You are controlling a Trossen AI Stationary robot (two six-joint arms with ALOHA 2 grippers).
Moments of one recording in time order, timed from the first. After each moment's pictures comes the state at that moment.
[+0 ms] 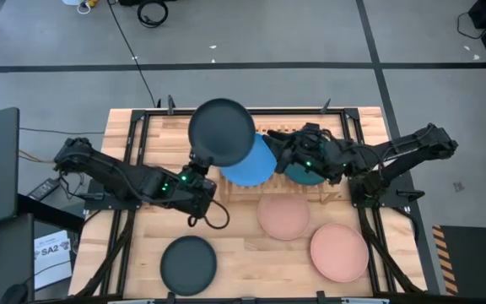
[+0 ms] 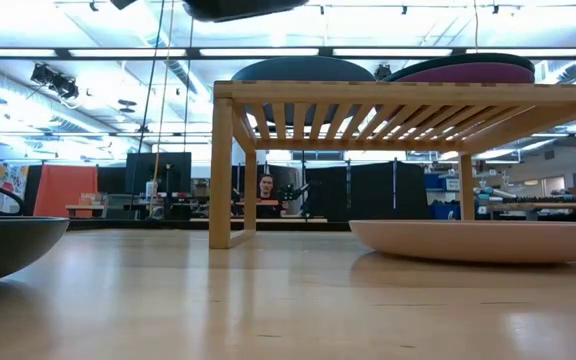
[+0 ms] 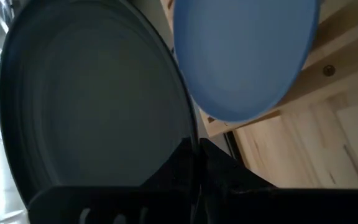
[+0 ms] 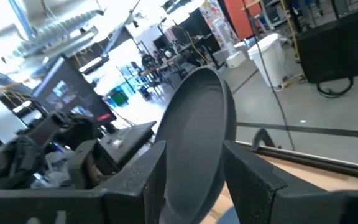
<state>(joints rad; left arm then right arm) -0.38 1.49 1.43 -1.02 -1.08 0.54 0.25 1.26 1.13 0.17 0.82 0.55</state>
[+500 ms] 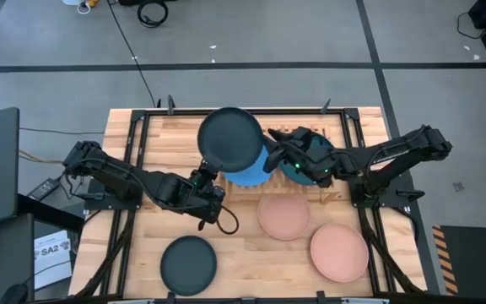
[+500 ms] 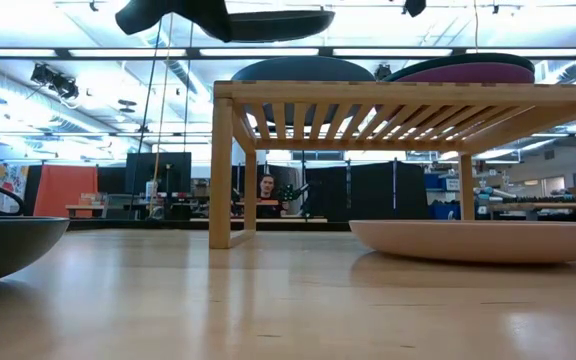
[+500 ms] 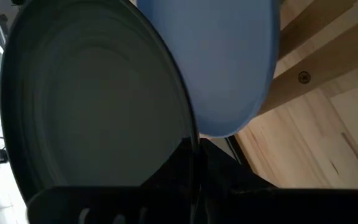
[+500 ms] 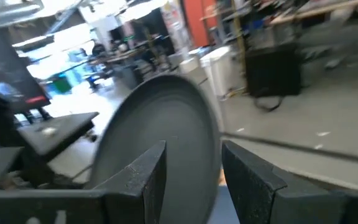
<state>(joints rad) -0.37 1.59 1.43 -1.02 -1.07 0.60 0.22 1.34 1.13 0.10 0.98 0.46</state>
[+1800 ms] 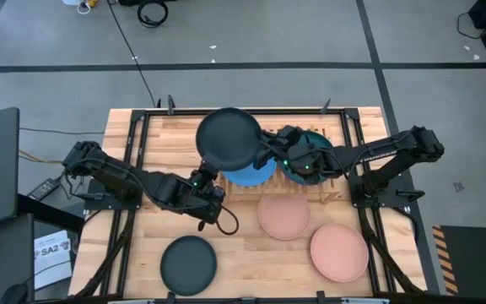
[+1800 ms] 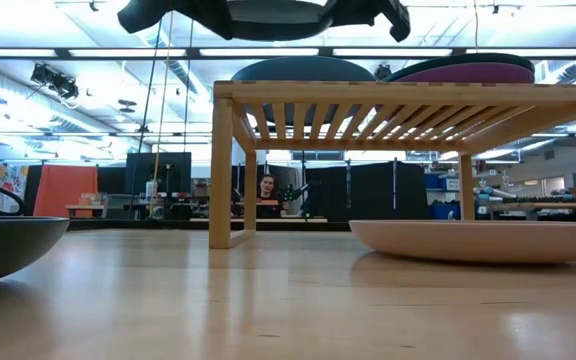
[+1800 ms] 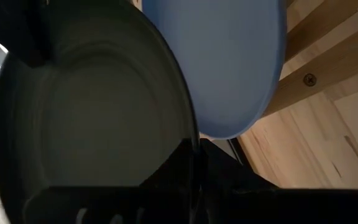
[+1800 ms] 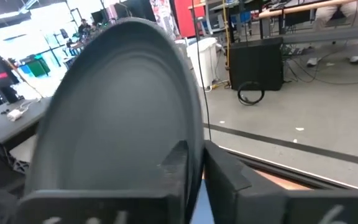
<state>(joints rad) -0.37 1.58 1.43 -1.00 -1.08 0.60 0.15 1.42 1.13 0.08 0.92 0.46</state>
